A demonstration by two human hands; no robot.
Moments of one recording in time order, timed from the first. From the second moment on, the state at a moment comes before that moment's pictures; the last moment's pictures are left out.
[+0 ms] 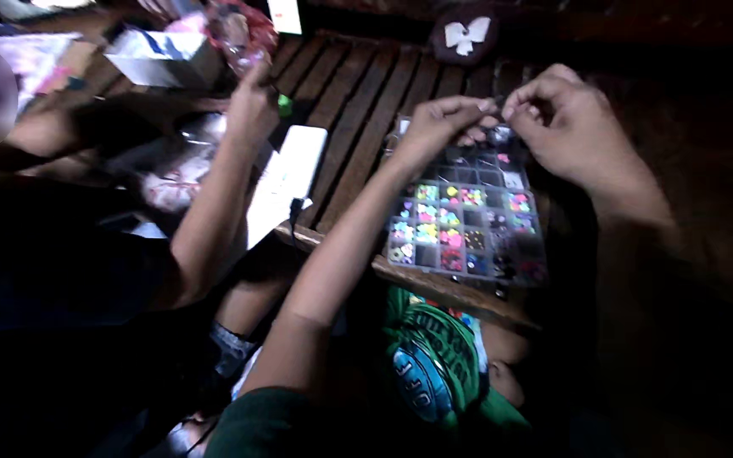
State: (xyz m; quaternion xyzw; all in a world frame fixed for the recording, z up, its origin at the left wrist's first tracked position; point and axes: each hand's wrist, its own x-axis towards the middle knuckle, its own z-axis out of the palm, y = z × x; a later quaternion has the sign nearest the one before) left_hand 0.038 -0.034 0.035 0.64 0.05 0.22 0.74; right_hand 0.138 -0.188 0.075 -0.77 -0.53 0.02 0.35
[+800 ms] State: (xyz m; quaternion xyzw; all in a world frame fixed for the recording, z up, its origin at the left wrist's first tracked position) left_hand 0.034 -0.041 0.039 0.48 0.21 0.10 0.85; right_hand 0.140 -0.176 0.015 -0.68 -0.59 -0.29 0.32
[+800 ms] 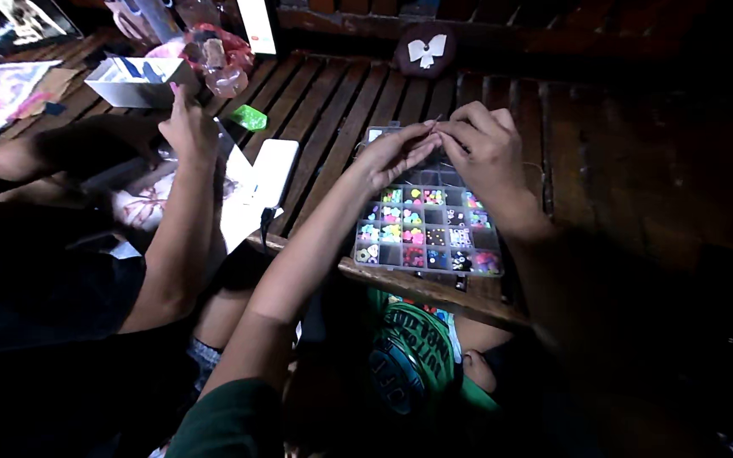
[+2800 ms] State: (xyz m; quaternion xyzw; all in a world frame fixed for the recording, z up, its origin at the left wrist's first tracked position) left_hand 0.038 -0.049 0.025 0.64 0.04 0.22 0.74; right_hand 0.133 -0.167 0.018 -0.46 -0.21 0.34 0.79
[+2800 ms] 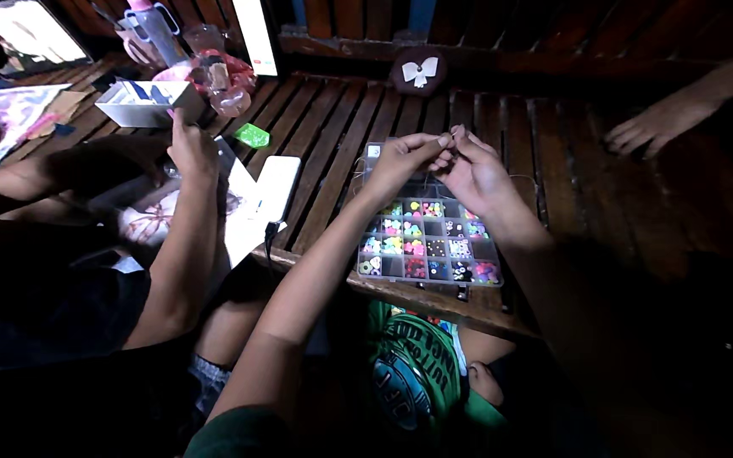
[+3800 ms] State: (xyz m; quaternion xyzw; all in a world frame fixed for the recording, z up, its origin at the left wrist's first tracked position) left_hand 0.039 -0.049 0.026 0.62 0.04 0.22 0.75; right_hand 0.136 -0.167 0.016 -0.46 -0.24 0.34 0.78
